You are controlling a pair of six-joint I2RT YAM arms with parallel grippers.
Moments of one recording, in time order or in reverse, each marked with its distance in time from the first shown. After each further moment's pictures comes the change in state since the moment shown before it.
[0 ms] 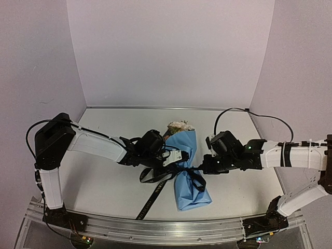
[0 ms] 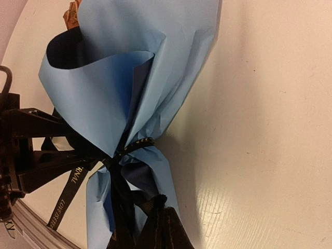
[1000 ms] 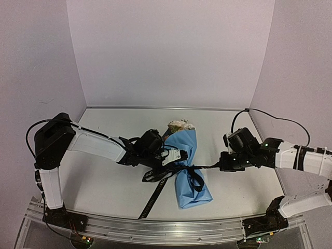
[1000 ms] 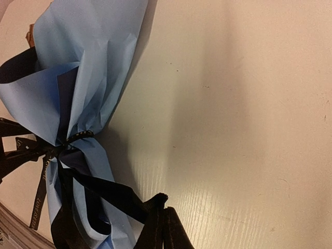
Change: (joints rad) left arm 0.010 -0.002 -0.012 0.017 -0.022 -0.001; right arm -0.151 -0.170 -0.072 -0.132 0.005 -0.078
